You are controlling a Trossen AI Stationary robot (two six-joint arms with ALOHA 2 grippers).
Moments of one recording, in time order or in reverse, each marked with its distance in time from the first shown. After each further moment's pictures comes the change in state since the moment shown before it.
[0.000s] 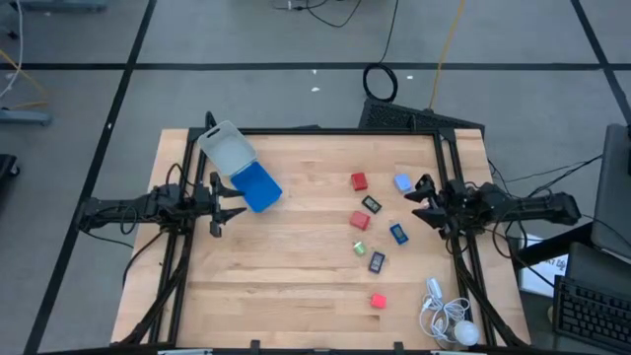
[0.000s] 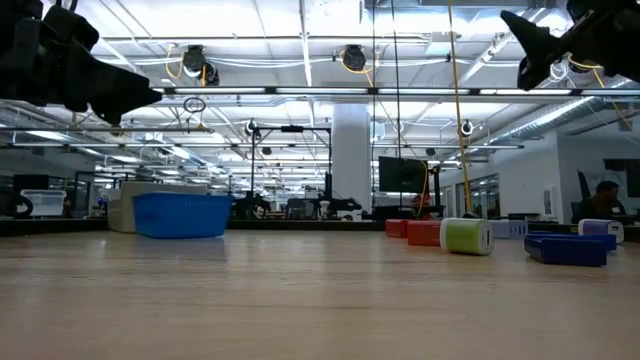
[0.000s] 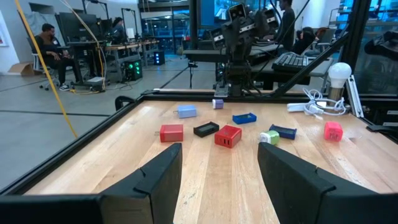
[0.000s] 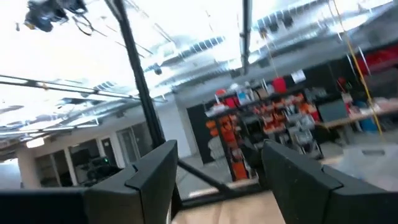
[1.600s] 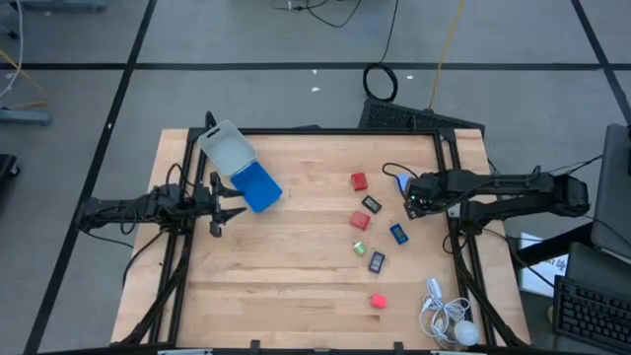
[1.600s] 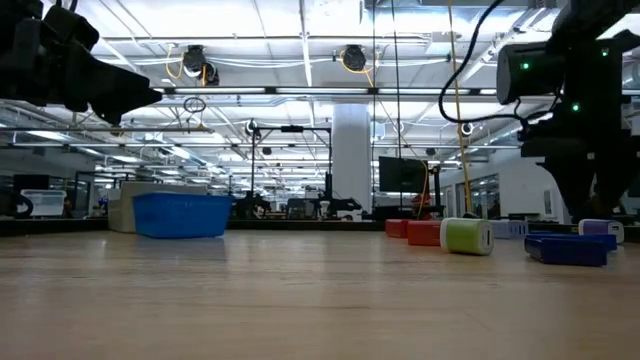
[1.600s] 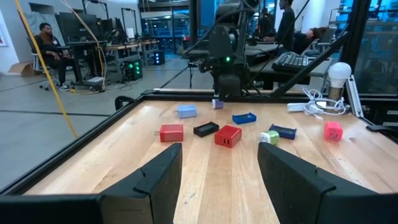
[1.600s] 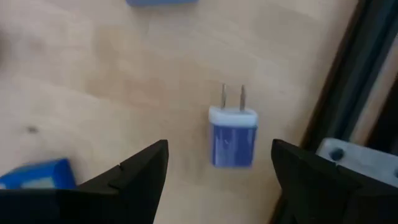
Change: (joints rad) left arm 0.000 0.000 0.000 0.000 0.000 0.000; right arm -0.289 0.839 0.545 -1.705 0.225 0.692
